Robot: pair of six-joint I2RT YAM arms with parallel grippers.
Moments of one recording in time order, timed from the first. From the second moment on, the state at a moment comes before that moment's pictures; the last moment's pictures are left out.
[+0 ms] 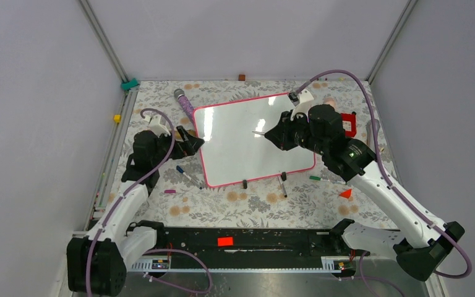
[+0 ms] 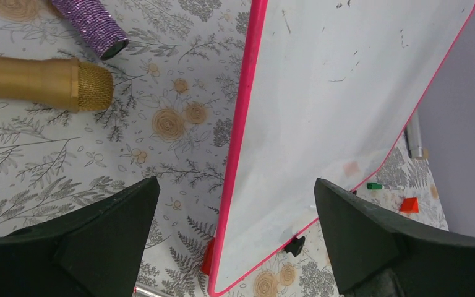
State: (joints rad) left arm -0.11 0.93 0.54 0.05 0.37 -0.51; right arm 0.67 1.09 1.20 -0.48 -0.11 0.36
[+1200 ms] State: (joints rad) left arm -0.07 1.30 0.41 0.80 0.70 -0.56; right arm 0.73 1.18 1.29 -0.54 -0.13 0.34
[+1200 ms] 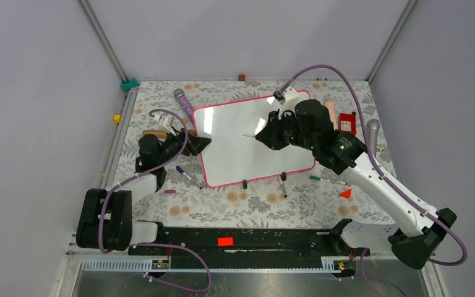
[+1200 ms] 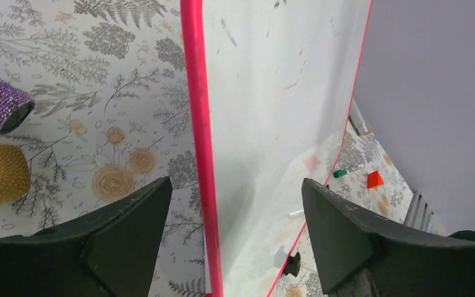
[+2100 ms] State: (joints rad) left arm 0.00 1.46 1.01 -0.07 0.84 -0.26; right arm 0.73 1.12 1.28 -0.53 -0.15 0.30
